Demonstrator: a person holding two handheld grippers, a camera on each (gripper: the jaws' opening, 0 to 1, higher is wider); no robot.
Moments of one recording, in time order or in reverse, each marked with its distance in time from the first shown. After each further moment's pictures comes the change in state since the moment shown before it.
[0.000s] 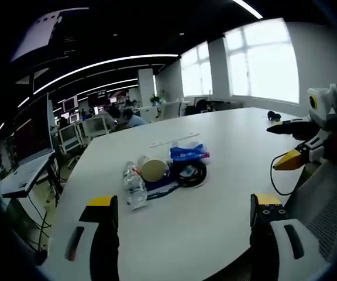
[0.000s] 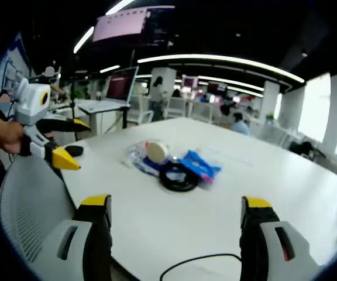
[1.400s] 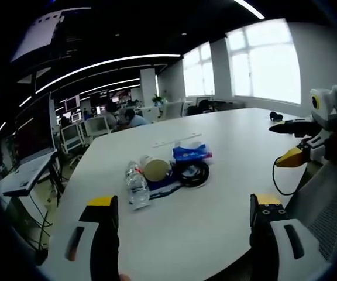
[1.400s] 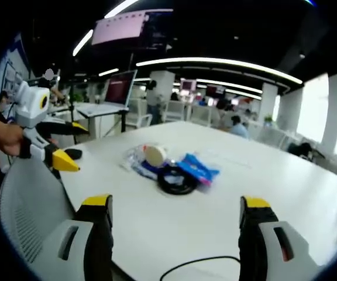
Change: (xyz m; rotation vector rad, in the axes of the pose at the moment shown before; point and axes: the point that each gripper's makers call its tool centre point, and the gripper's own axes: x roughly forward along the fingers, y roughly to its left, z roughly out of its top) left arm 0.000 0.005 0.000 -0.005 0.000 0.016; right arm -0.001 -0.004 0.005 0.006 -0.027 -0.010
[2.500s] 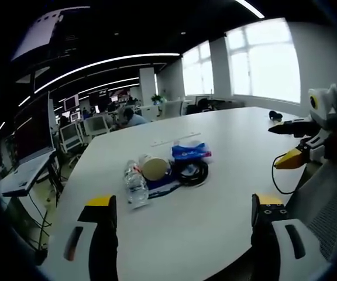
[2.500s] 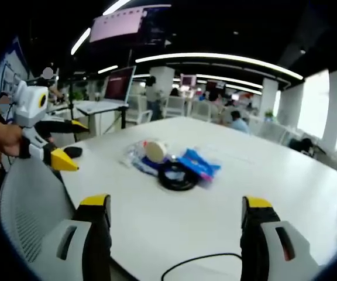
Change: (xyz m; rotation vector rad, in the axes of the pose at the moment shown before) left arm 0.002 -0.002 -0.001 0.001 0.009 -0.009; right arm 0.002 0.001 -0.005 0.018 0.027 0.008
